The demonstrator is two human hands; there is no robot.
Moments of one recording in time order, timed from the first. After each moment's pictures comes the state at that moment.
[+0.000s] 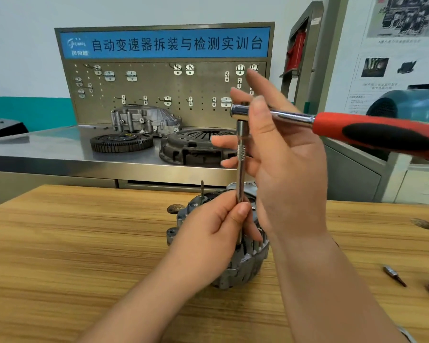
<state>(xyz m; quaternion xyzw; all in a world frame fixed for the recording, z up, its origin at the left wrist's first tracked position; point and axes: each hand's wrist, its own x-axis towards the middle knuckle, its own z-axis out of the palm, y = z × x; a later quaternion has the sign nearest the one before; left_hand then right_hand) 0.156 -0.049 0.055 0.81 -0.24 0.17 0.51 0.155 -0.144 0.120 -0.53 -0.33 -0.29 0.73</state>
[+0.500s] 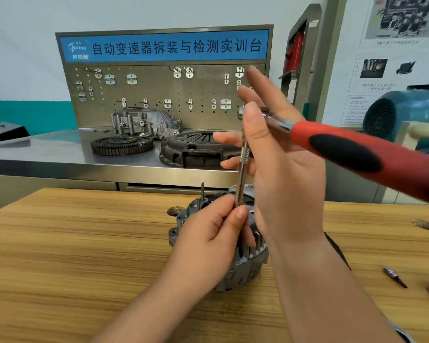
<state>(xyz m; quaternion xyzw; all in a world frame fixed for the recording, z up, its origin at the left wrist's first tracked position) 0.155 -0.051 0.047 0.77 -0.25 0.22 0.54 0.156 -0.146 0.119 -0.55 -0.36 -0.31 0.68</state>
